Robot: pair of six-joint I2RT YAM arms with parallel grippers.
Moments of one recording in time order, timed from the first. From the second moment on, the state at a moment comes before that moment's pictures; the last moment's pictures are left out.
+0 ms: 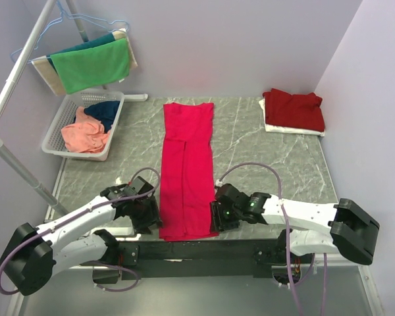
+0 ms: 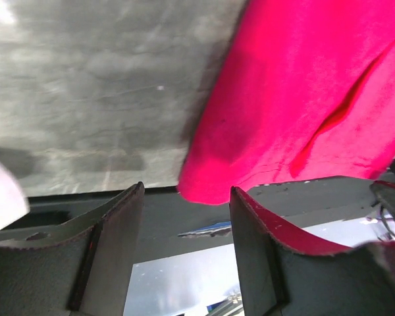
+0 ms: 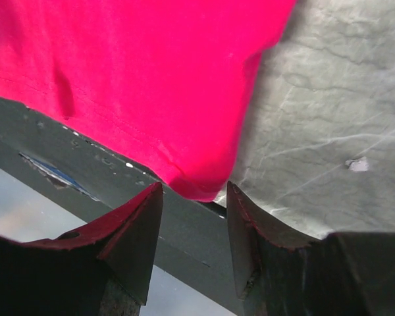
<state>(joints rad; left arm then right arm) -0.68 1.01 0.51 -0.78 0.19 -1.05 1.03 1.20 0.55 -0.42 -0.13 0.84</state>
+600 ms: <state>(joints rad) -0.76 1.09 0.48 -0.65 0.22 -1.11 1.06 1.25 0.53 -0.36 -0.12 0.88</state>
